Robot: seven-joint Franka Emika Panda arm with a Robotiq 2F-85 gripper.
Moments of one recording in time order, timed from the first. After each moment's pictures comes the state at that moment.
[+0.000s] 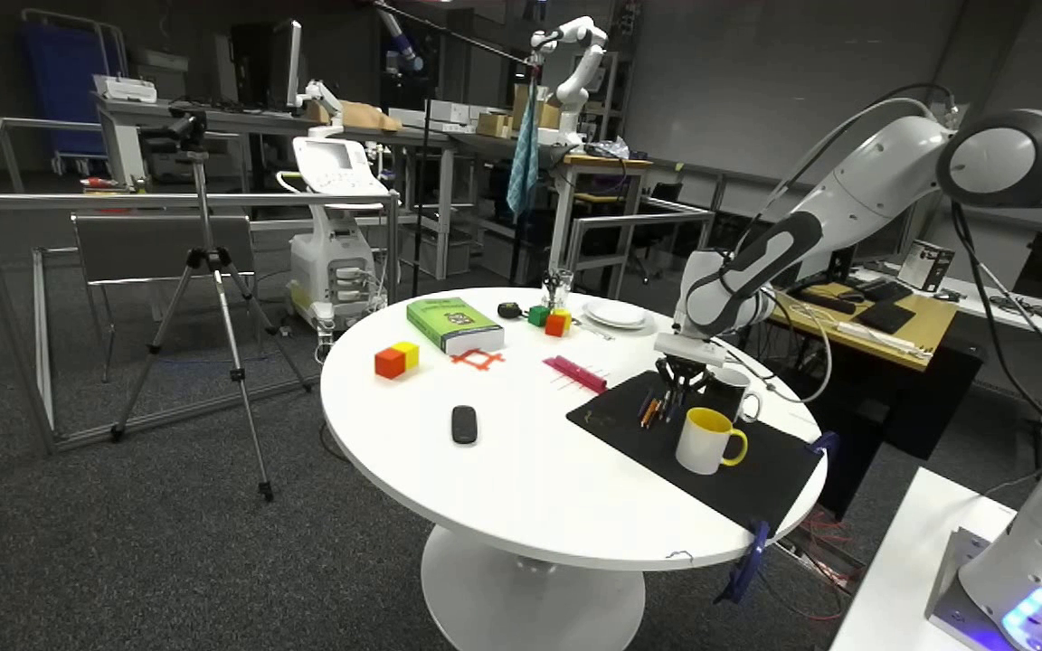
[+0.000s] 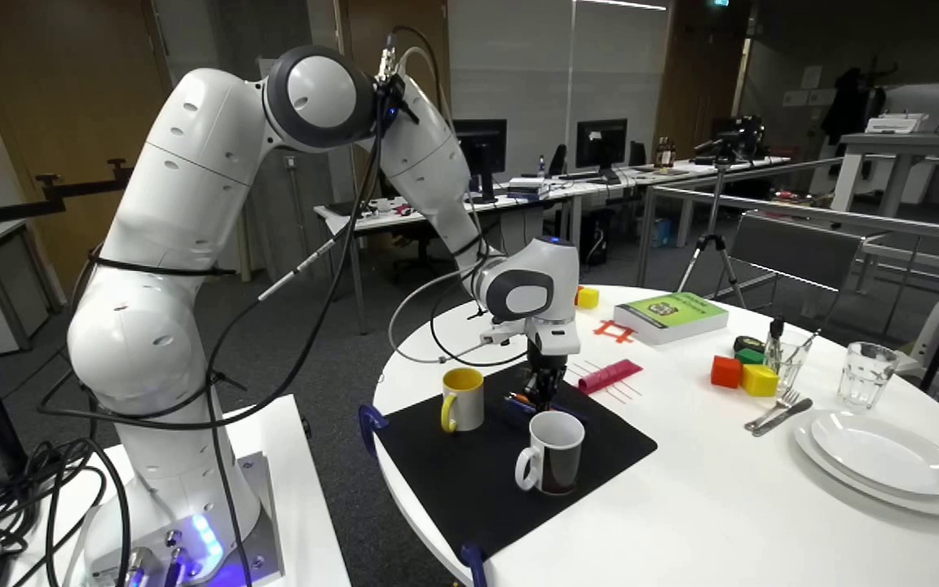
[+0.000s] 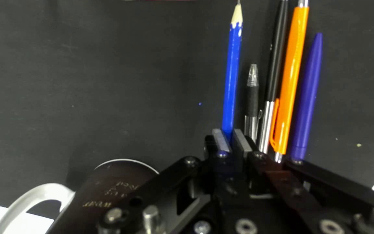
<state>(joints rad) 0.10 0.55 -0.17 -2.06 0.12 2.58 1.06</state>
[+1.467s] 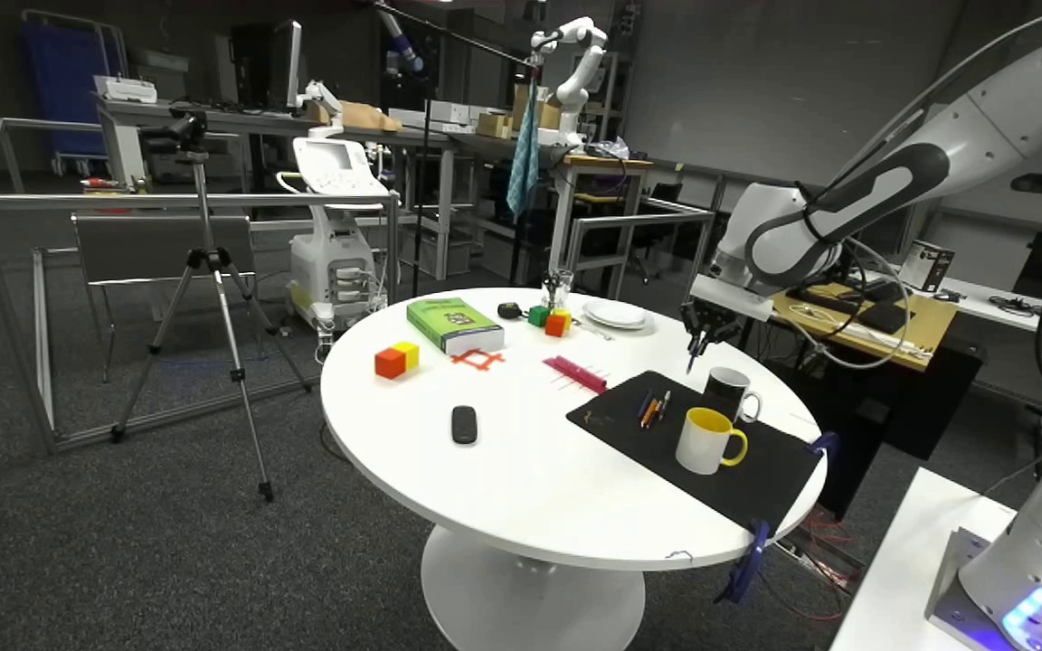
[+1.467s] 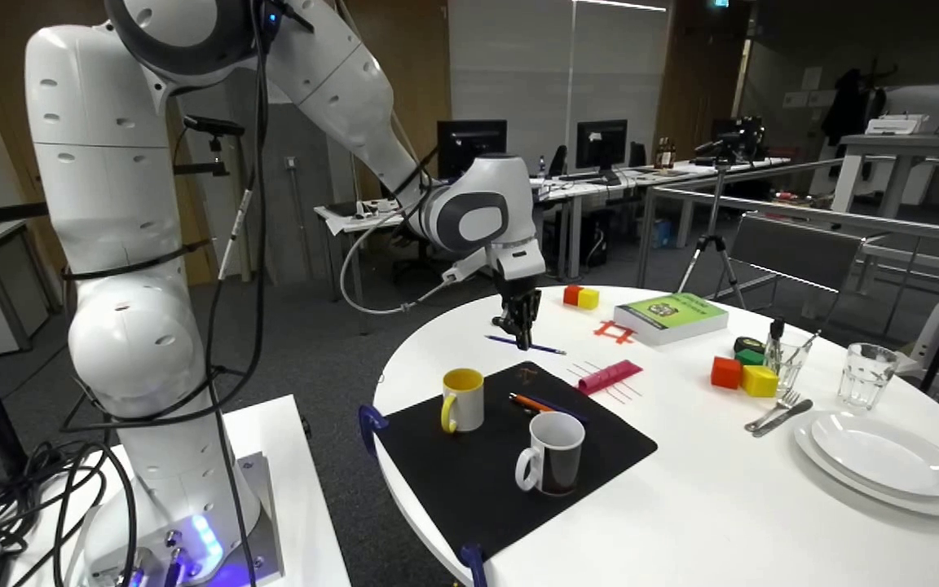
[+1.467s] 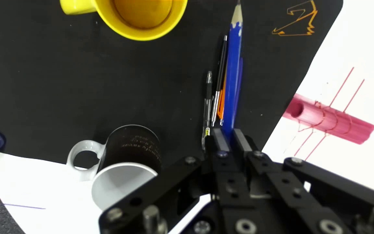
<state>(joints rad) 0.11 0.10 -0.13 -2.34 -0.01 2.62 1.13</state>
